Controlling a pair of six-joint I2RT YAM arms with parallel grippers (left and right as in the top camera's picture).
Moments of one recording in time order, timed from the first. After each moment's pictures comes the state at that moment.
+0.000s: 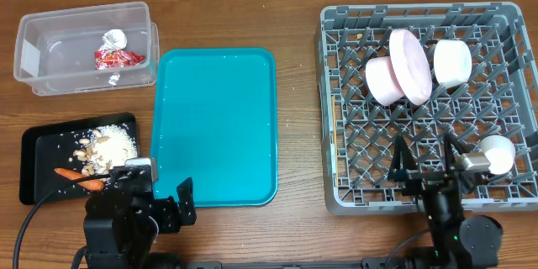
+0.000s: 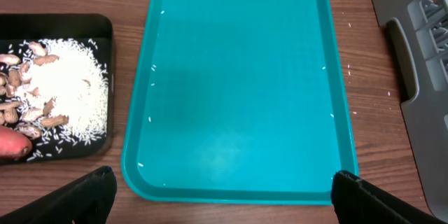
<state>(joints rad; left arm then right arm) -0.01 0.42 0.78 -1.11 0.07 -0.16 0.05 0.02 0.23 -0.19 -0.06 0.23</state>
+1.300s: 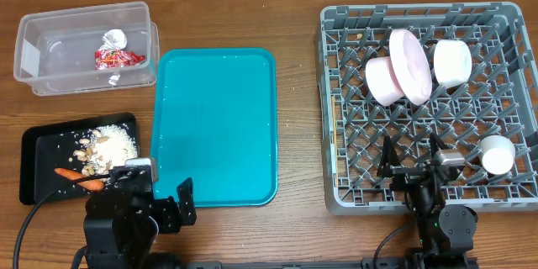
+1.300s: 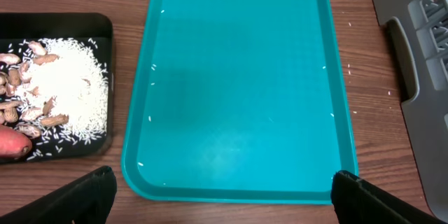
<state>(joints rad) -0.01 0.41 0.77 -1.11 0.07 -0.16 0.05 0.01 0.02 -0.03 -0.05 0.15</state>
